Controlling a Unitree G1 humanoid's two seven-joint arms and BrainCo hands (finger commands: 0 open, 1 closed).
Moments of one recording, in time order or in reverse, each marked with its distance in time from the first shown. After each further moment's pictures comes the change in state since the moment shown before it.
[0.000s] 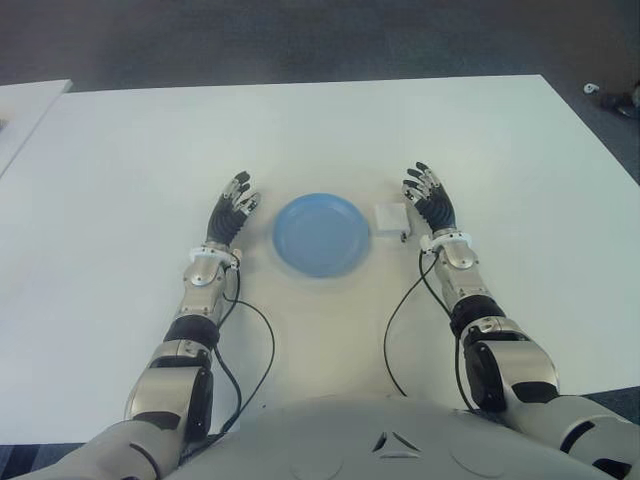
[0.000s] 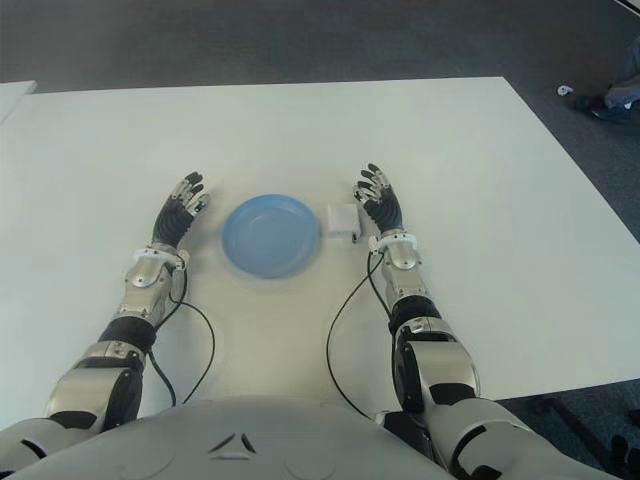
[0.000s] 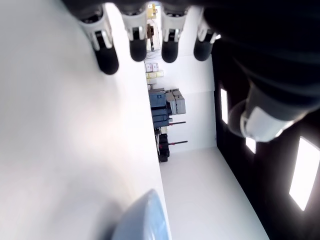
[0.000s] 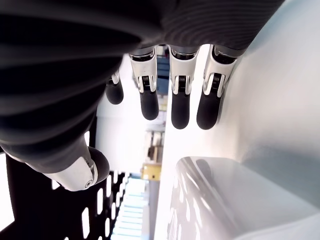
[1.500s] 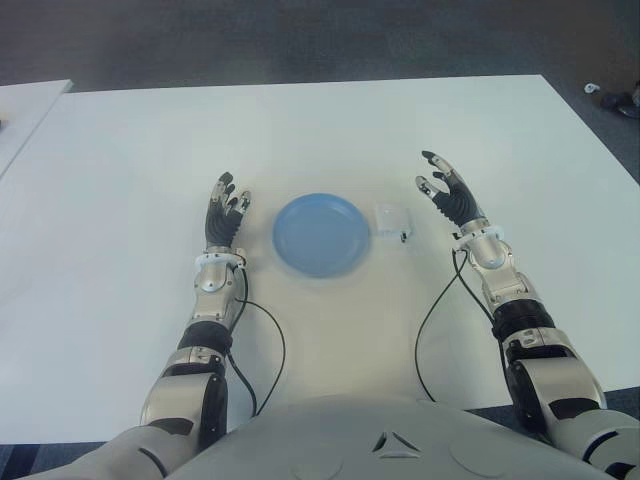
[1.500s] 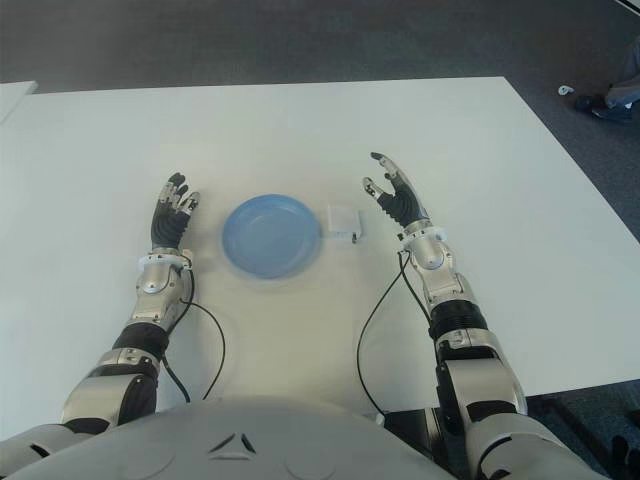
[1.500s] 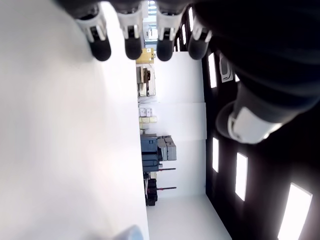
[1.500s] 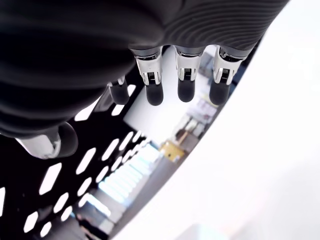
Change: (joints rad) left arm 0.030 -0.081 0.048 -0.049 -0.008 -0.007 0.154; right arm 0.082 -0.250 0.201 -0.283 -0.390 -0.066 -0.079
